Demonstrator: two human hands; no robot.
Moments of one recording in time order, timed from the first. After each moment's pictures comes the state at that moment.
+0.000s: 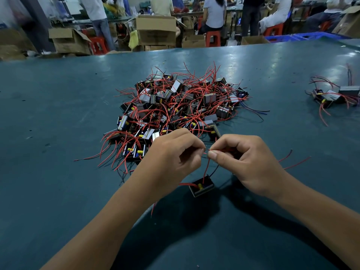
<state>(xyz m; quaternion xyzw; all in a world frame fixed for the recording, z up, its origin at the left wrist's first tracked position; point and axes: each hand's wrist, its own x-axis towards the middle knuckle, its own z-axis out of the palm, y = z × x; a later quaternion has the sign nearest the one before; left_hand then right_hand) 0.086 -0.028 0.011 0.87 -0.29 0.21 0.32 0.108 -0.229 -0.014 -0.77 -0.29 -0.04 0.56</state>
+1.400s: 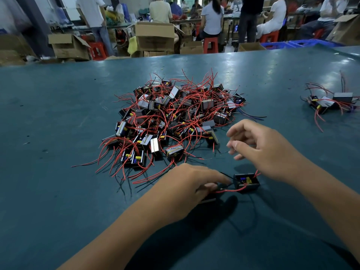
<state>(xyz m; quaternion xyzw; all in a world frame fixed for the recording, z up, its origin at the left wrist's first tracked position) 0.078 -0.049 -0.012 0.89 -0.32 0.01 0.33 0.133 -0.267 0.004 -0.85 -0.20 -0.03 0.48</state>
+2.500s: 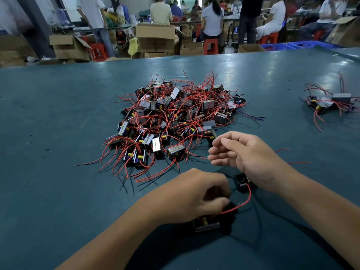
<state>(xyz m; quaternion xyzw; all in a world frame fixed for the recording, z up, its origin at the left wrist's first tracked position) 0.075 -0.048 -0.008 0.87 -0.36 -0.09 0.33 0.131 -0.232 -0.012 -0.64 -0.09 0.12 0.75</state>
